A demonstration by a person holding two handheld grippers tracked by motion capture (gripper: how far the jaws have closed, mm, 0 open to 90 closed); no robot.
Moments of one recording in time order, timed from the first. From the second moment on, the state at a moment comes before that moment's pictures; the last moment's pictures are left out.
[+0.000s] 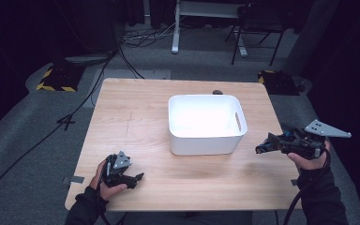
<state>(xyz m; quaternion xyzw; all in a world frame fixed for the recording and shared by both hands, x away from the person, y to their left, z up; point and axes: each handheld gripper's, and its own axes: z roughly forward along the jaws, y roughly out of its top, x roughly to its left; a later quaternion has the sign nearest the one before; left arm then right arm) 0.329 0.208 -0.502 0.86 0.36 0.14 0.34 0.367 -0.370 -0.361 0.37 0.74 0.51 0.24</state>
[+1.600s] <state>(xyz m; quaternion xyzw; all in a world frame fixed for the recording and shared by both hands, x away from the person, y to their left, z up) 0.331 0.208 -0.503 0.85 0.37 0.13 0.34 0.399 -0.322 -0.261 0.31 0.75 0.51 0.27</state>
